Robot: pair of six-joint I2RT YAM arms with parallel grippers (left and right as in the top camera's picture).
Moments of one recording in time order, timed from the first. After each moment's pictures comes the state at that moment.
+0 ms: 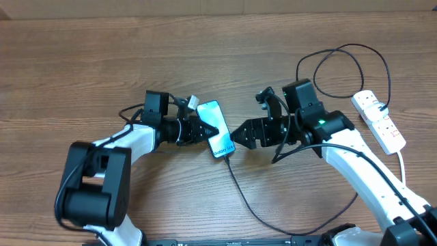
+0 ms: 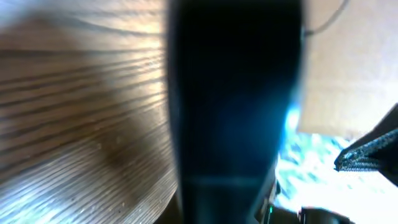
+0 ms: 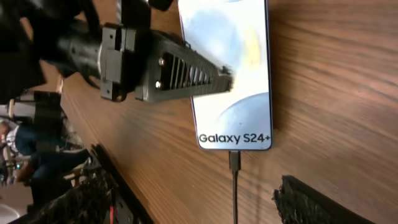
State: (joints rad) left arm -0.18 1.82 0.83 -0.08 0.99 -0.41; right arm 0.36 1.44 1.00 -0.63 -0.69 0.25
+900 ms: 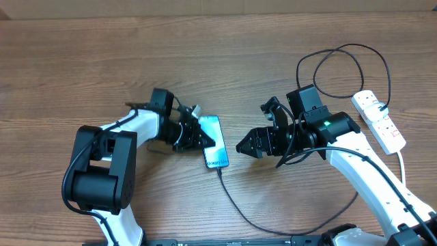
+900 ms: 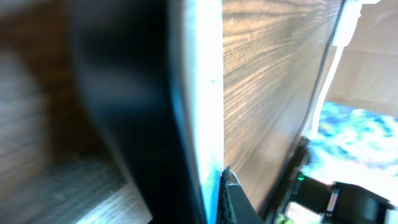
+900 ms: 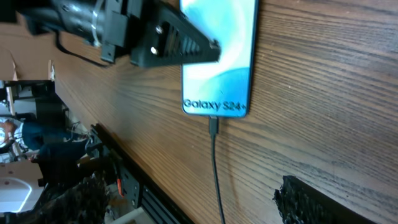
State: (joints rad) left arm -0.18 1.95 1.02 -0.56 0.86 -0.13; right arm 0.35 1.41 1.00 -0.81 -0.69 0.24
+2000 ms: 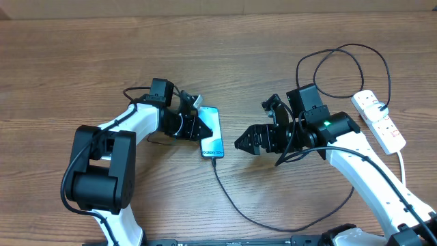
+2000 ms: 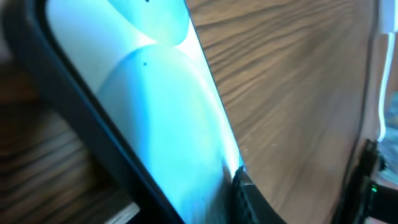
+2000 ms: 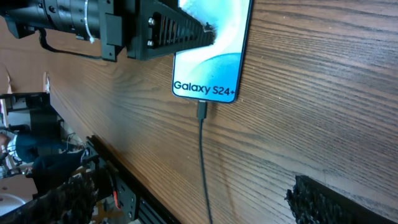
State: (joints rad) left arm -0.18 1.95 1.07 -0.50 0.74 0.04; right arm 0.35 1.41 1.00 -0.77 -0.66 0.28
